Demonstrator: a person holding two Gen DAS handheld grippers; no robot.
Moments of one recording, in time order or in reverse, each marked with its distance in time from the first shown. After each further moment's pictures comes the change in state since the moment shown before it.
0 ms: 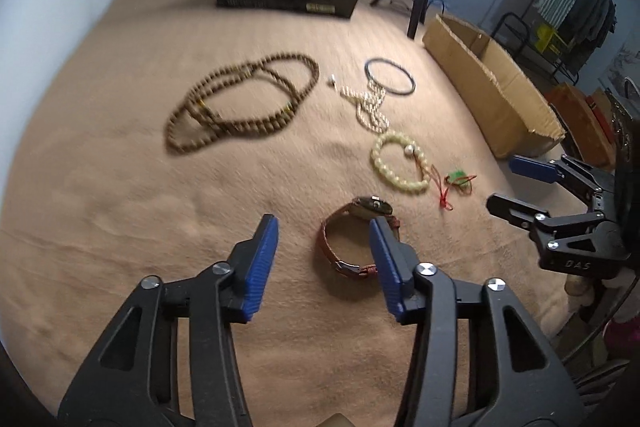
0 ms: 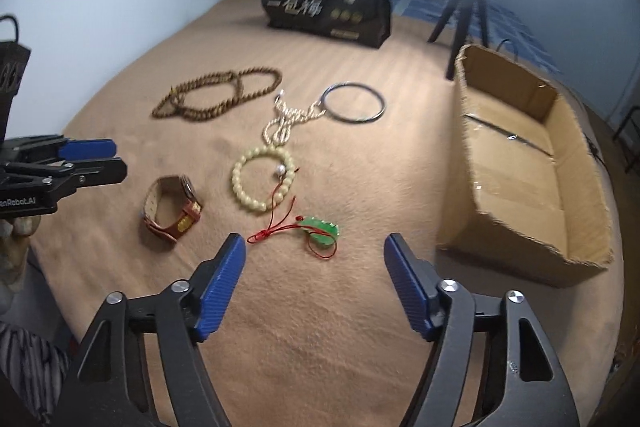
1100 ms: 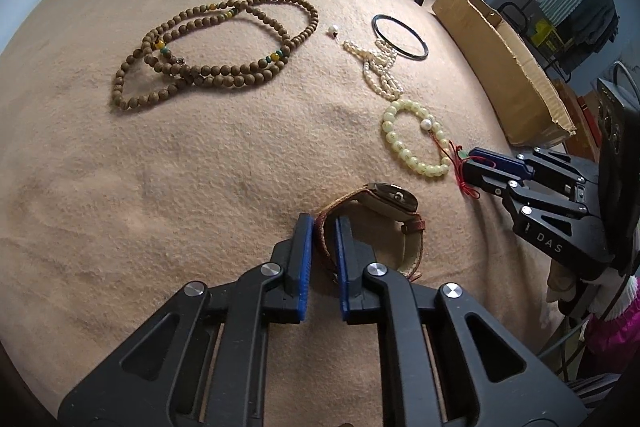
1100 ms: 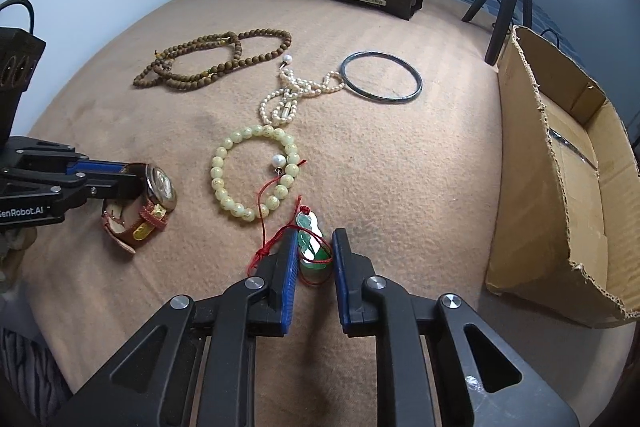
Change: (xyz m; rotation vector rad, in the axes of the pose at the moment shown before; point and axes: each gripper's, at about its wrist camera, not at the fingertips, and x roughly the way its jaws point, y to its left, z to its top) left arm 0.046 0.014 0.000 -0.055 0.101 -0.078; right arm 0.058 0.001 0.011 -0.049 0.070 0.023
